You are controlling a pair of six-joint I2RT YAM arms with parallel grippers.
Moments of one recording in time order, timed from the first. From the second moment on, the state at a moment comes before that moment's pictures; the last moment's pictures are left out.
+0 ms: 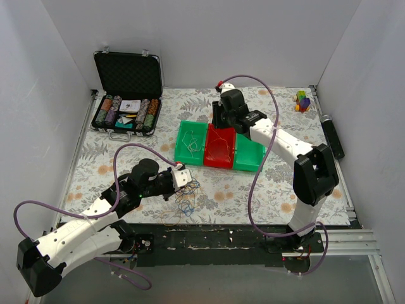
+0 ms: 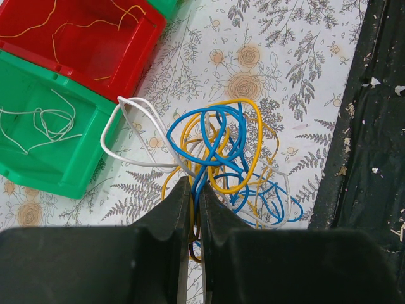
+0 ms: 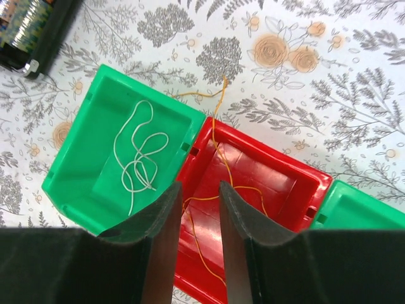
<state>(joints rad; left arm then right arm) -0.77 0.78 0.60 -0.34 0.33 0.43 0.62 1.80 1.48 -0.31 0.08 0.28</state>
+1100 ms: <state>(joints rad) -0.76 0.78 0.60 -0.34 0.33 0.43 0.57 2.20 1.92 -0.42 0.06 0.29</state>
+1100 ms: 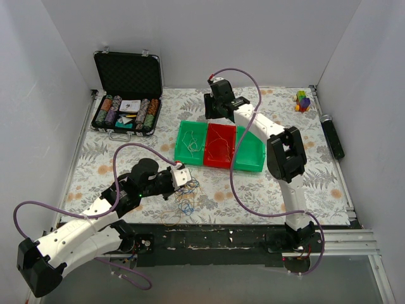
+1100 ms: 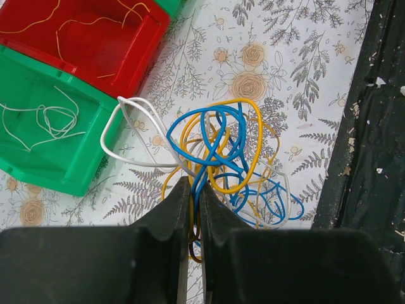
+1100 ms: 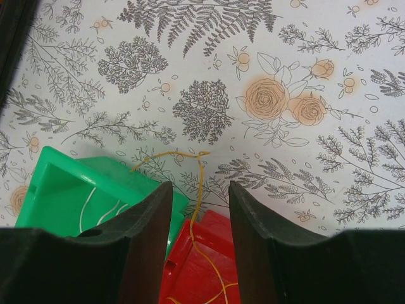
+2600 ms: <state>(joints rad) -0.76 0.78 0.58 -0.33 0.33 0.43 0.57 1.75 1.38 -0.18 0.04 0.34</state>
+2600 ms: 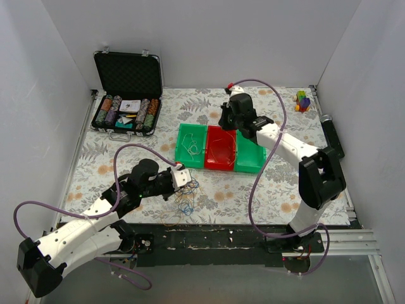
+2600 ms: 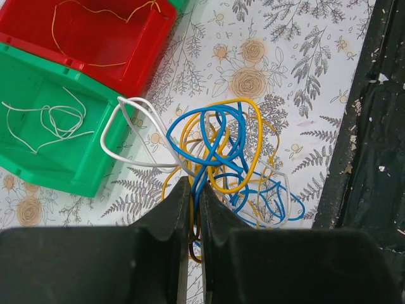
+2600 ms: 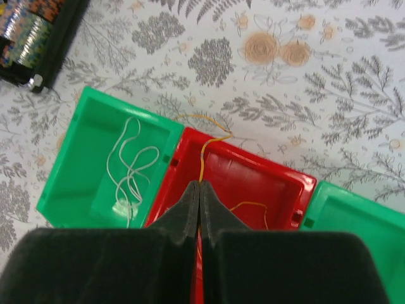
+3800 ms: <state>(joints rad) -0.74 0.78 0.58 -0.32 0.33 0.43 0.59 1.44 1.07 -0.08 0.06 0.34</state>
